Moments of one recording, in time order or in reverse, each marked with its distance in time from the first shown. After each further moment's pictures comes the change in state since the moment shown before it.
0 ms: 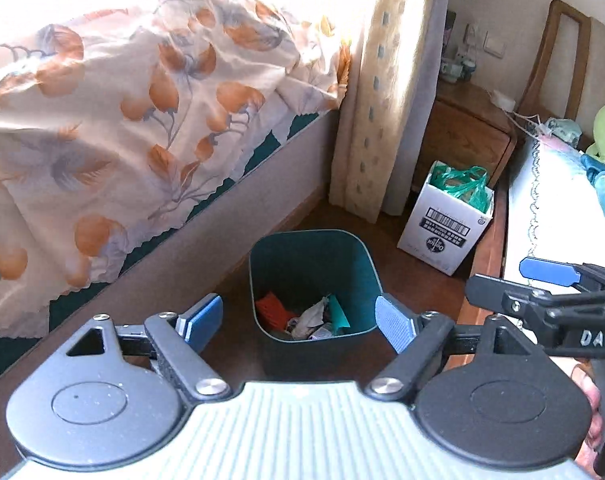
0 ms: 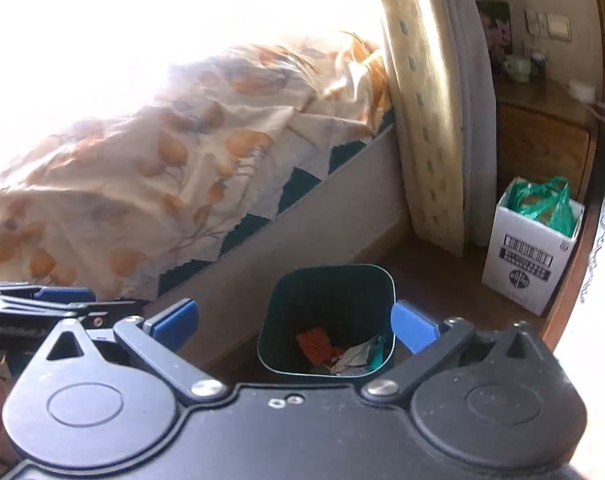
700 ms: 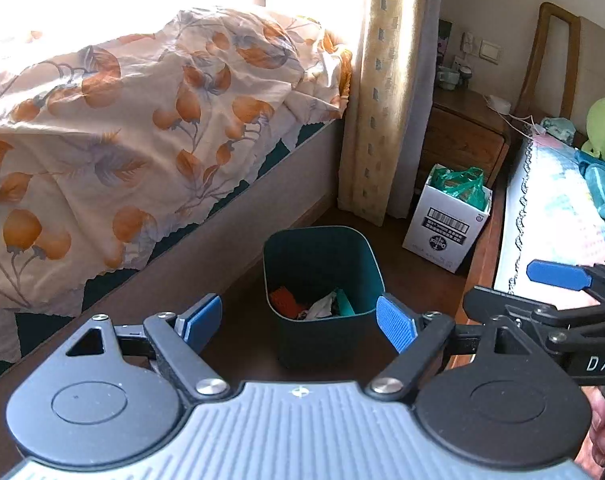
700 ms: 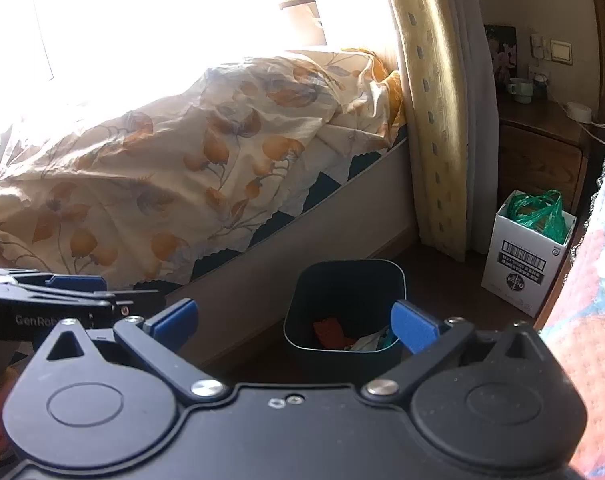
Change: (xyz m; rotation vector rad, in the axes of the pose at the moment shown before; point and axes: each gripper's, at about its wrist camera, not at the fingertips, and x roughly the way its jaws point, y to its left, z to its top) left arm -0.069 -0.014 -0.032 0.025 -0.035 0.046; right arm -0.063 0.040 -0.025 -0.031 -0.028 -0.002
